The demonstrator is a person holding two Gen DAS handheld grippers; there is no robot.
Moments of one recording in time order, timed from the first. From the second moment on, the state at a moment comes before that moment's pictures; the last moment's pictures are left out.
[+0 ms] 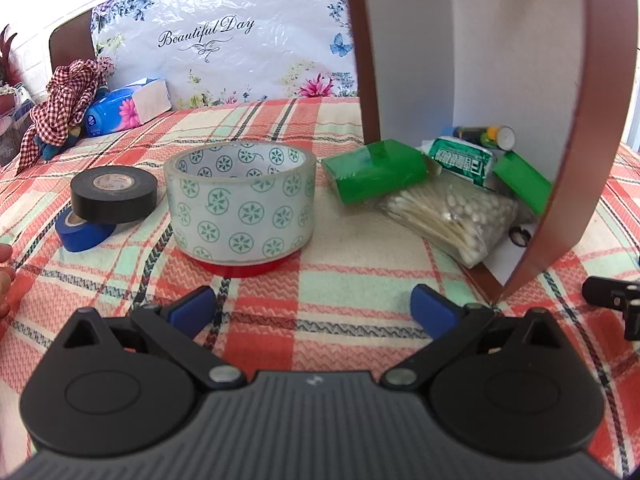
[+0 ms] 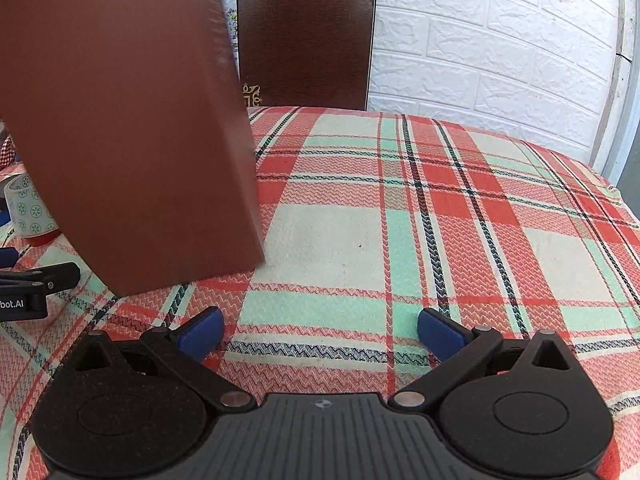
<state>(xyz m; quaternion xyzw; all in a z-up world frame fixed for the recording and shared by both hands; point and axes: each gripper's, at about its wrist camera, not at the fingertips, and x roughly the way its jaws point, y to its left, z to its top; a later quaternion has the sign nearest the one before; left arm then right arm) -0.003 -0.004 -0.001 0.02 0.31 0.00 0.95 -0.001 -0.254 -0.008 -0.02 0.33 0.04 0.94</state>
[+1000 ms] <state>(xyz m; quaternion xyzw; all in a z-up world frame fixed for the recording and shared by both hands) -0.002 0.000 -0.002 0.02 0.31 0.00 0.95 -0.001 -0.255 -0.009 -0.02 0.33 0.04 0.94</state>
